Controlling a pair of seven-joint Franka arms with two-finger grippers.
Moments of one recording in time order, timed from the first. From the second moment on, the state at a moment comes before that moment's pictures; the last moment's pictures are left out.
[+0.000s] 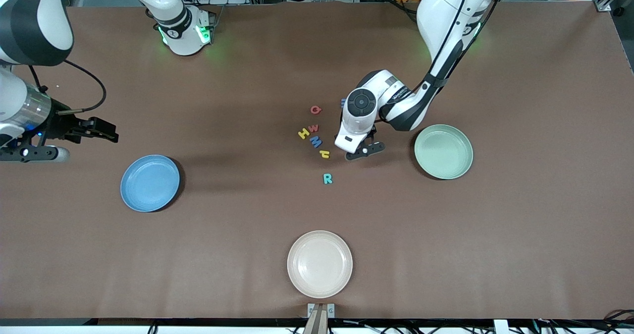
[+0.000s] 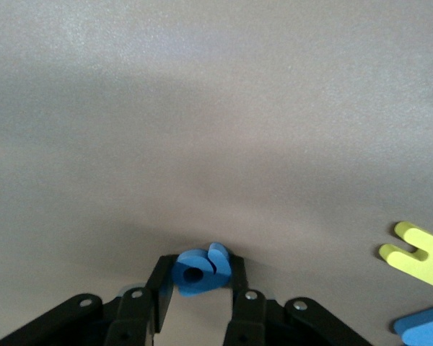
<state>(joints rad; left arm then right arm) -0.50 0.61 -0.26 -1.91 0.14 2.39 -1.10 0.06 0.09 -0.06 -1.71 0.04 1.74 -0.01</state>
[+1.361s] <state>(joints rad) -0.49 0.56 -0.25 -1.89 0.14 2.27 -1.05 0.11 0.09 -0.06 -1.76 0.04 1.80 -0.01</state>
